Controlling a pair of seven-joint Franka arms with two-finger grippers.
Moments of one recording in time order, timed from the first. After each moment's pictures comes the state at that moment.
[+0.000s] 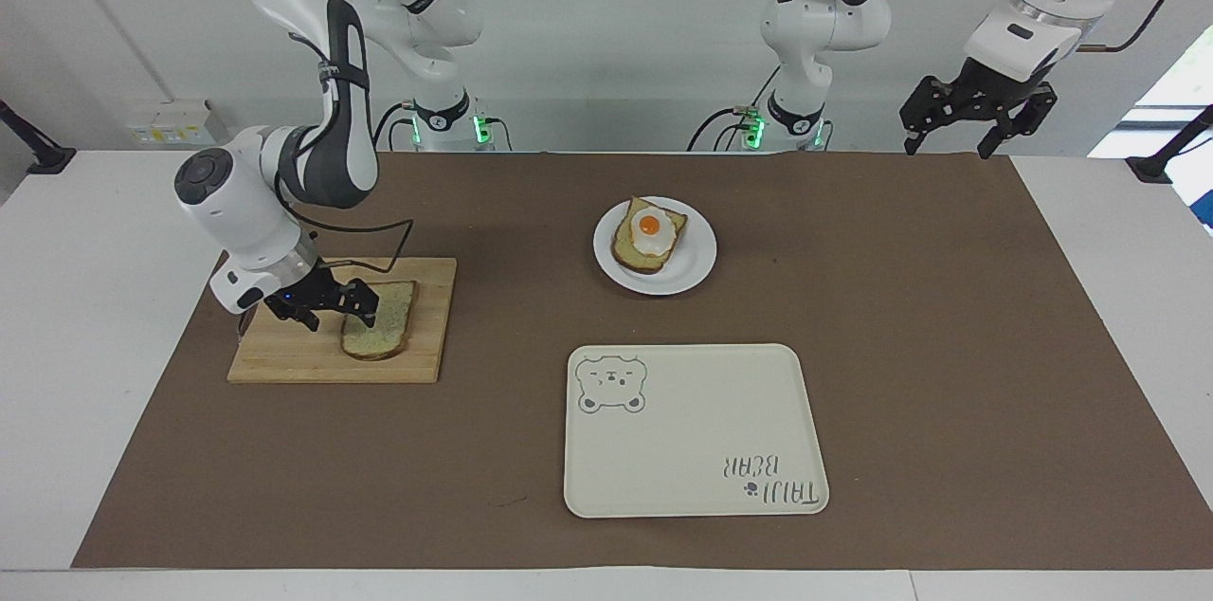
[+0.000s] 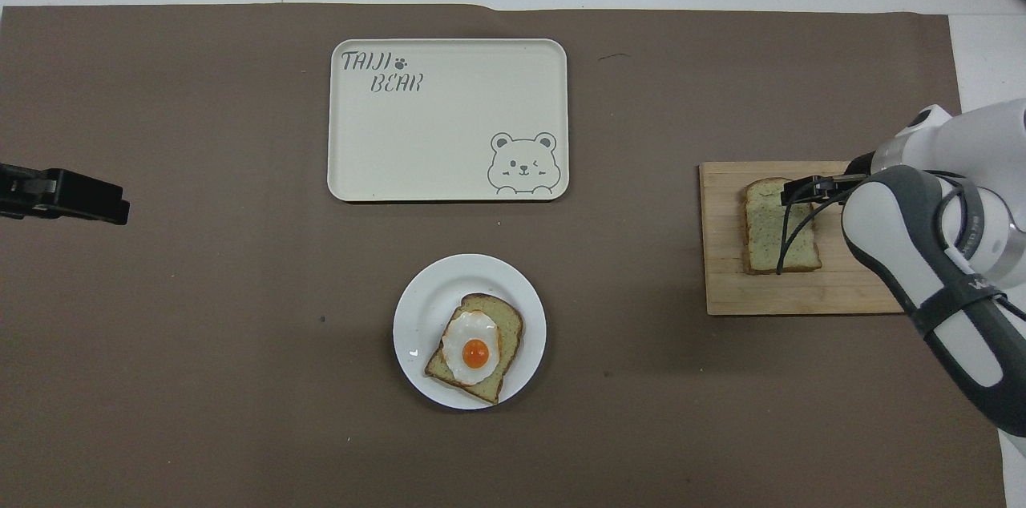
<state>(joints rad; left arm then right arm) -0.06 -0.03 -0.05 -1.50 -0.01 1.45 0.02 -0.11 0.27 -0.03 -1.97 0.14 2.24 -0.24</state>
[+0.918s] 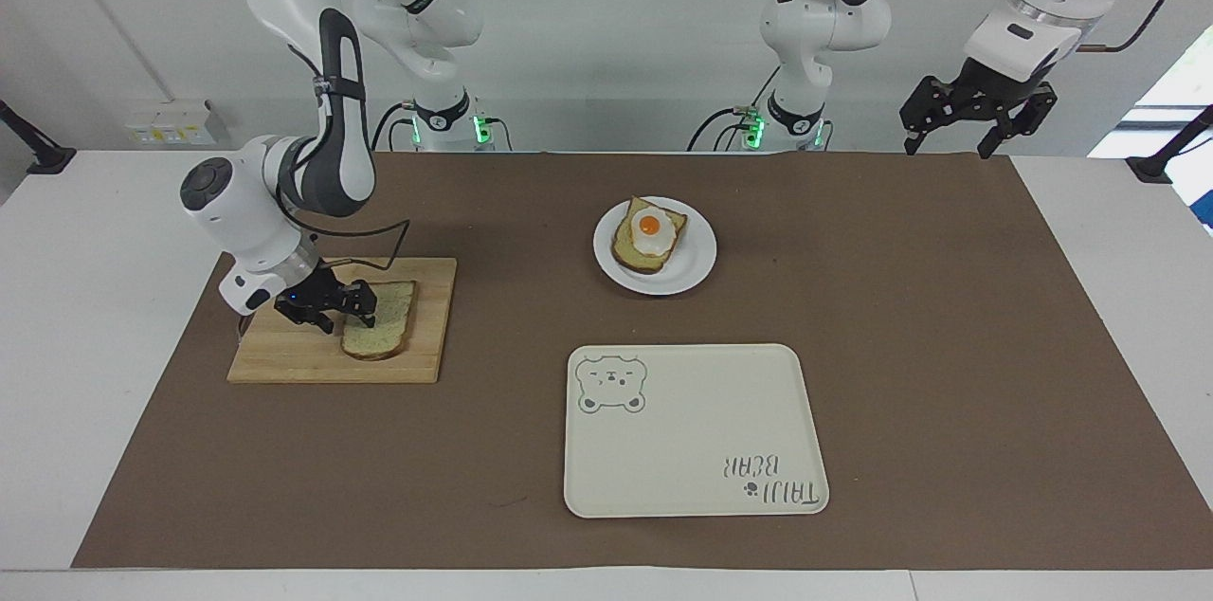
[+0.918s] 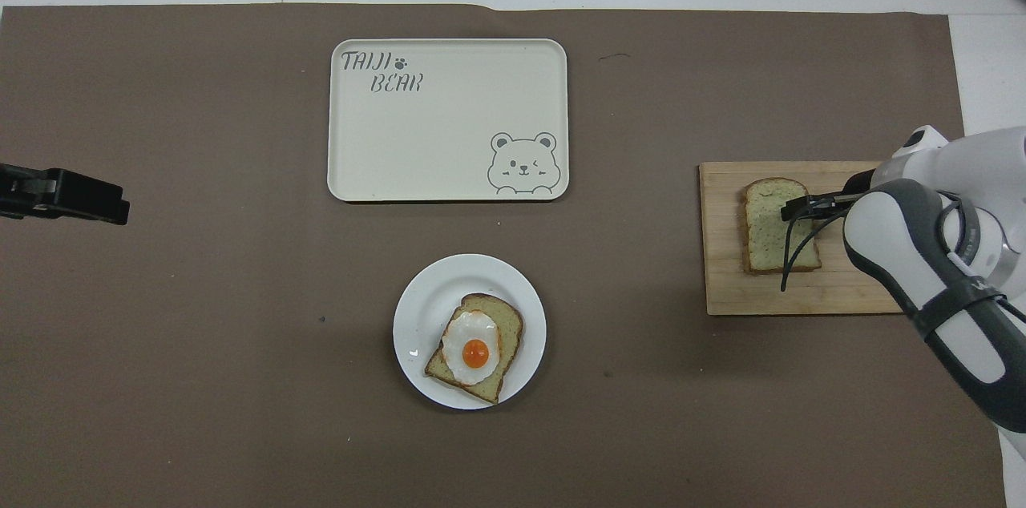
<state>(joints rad) -0.06 -0.03 -0.05 -1.50 -0.01 1.45 0.02 -0.13 0.27 -0.03 -2.03 0.22 2.29 -0.35</state>
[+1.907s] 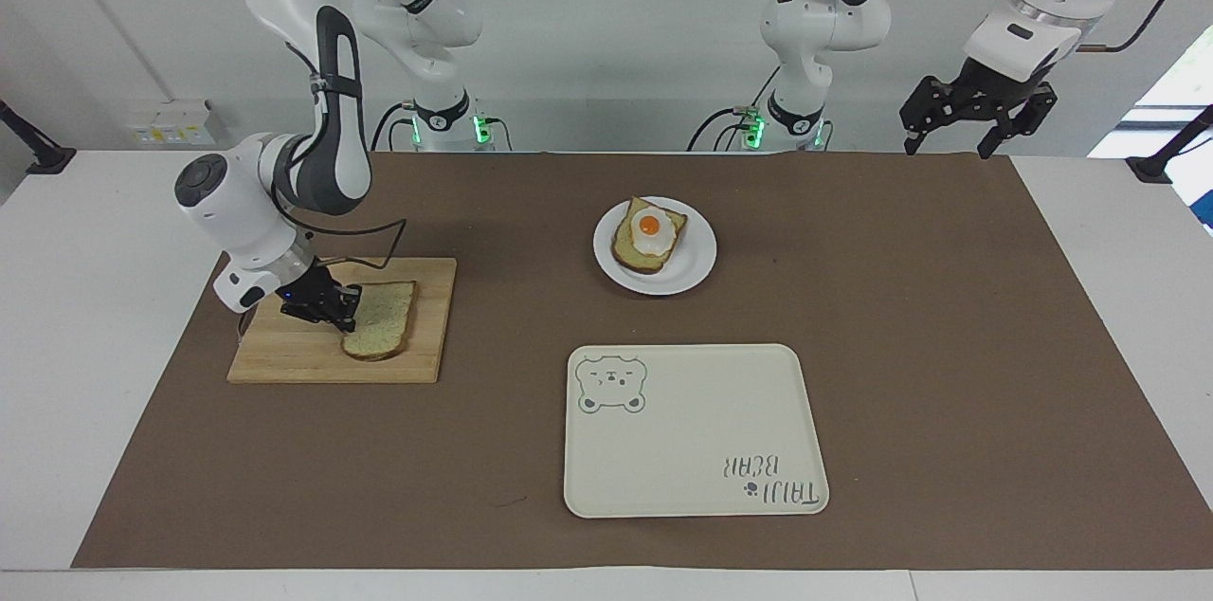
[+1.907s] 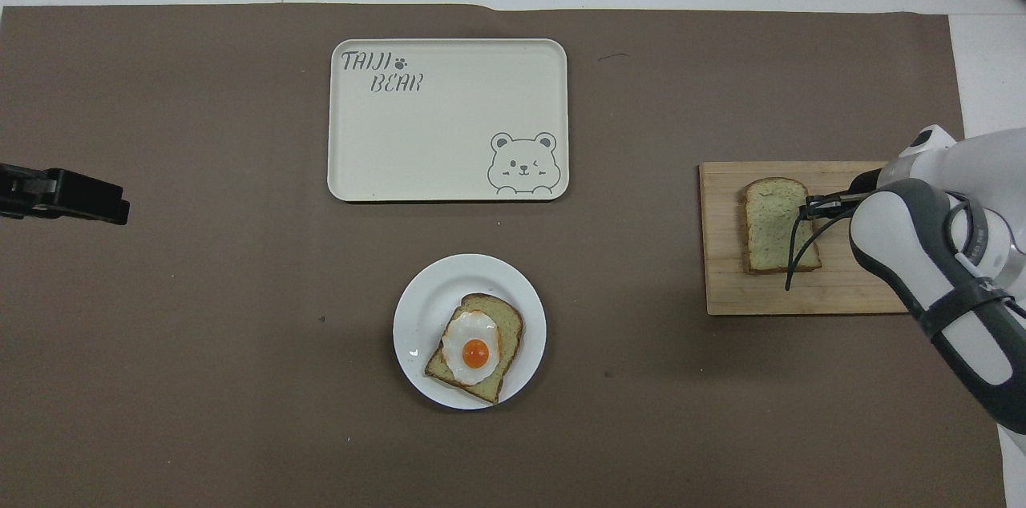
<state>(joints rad) -0.06 -0.03 -0.05 -1.50 -0.01 1.45 0.02 -0.13 0.26 -0.03 -2.03 0.22 2.29 -0.35</state>
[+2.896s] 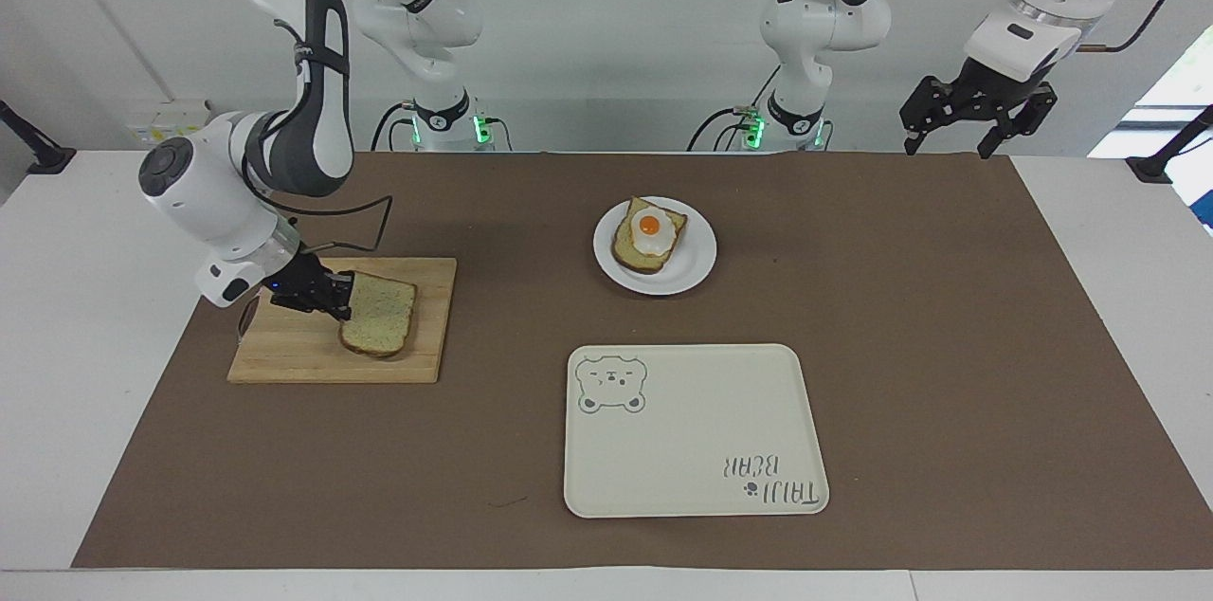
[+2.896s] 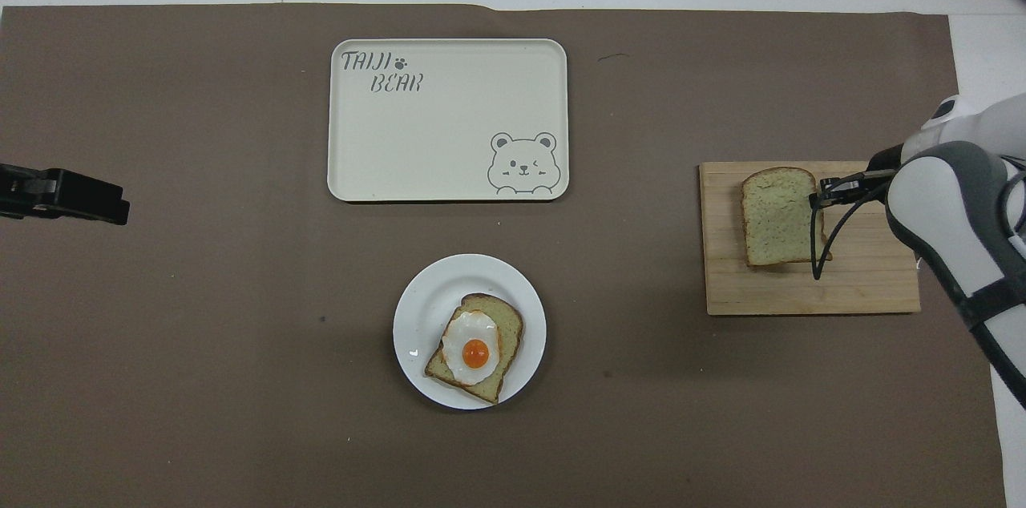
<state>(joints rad) -0.06 -0.03 -0.05 -1.50 -0.01 1.45 0.02 -0.13 0.25 -0.03 -1.87 0.23 2.03 -0.32</state>
